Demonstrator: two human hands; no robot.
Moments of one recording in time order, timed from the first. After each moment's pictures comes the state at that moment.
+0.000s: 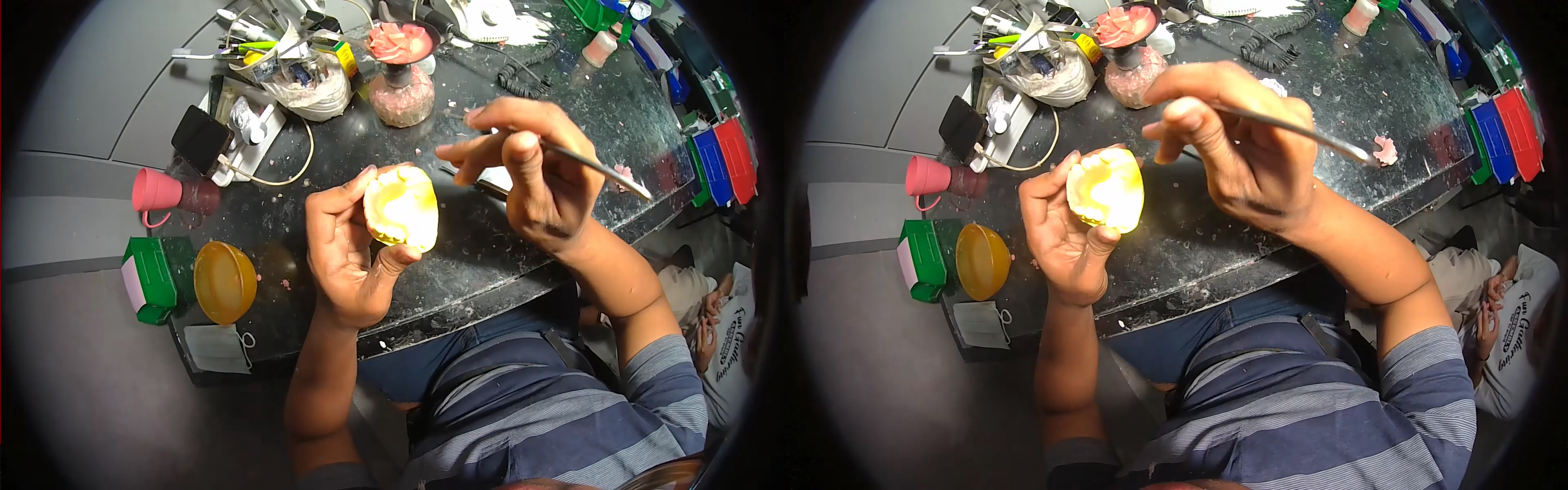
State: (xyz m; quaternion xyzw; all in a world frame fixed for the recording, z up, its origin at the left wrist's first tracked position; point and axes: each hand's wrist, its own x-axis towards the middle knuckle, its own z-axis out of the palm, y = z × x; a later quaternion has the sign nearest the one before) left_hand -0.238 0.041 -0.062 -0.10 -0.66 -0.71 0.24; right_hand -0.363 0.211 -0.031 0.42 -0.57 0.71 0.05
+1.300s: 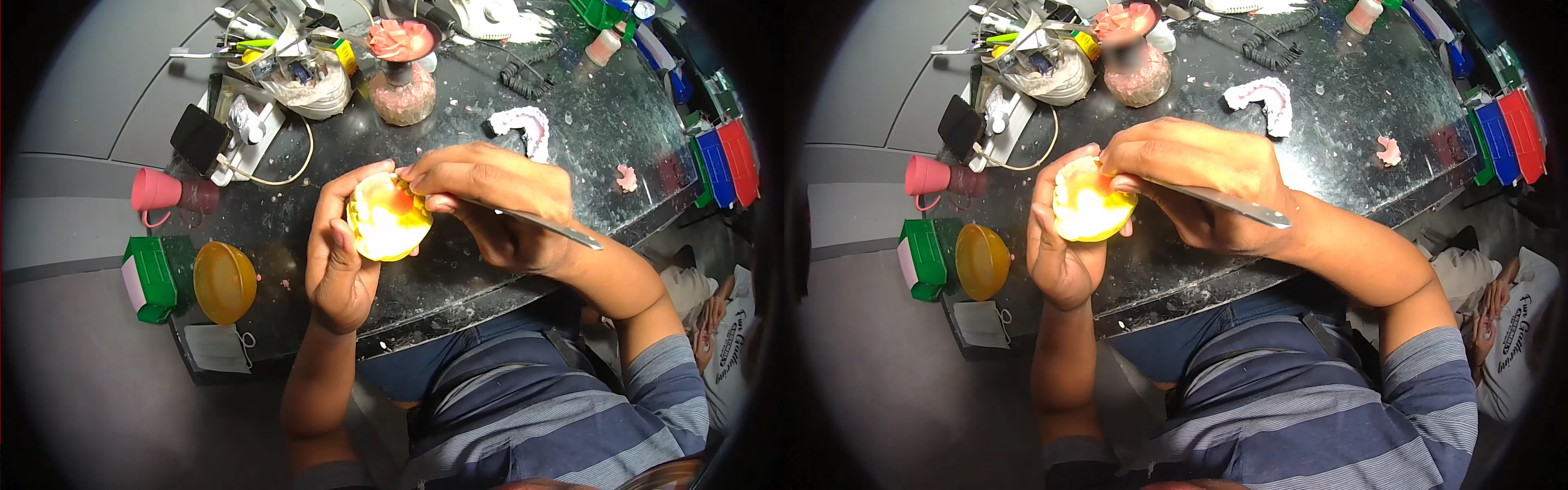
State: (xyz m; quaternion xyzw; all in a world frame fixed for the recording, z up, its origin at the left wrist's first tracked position) left_hand -0.235 0.036 -0.055 -0.04 -0.59 -0.79 0.15; right_hand -0.356 0.201 -0.032 0.57 -0.61 0.54 0.13
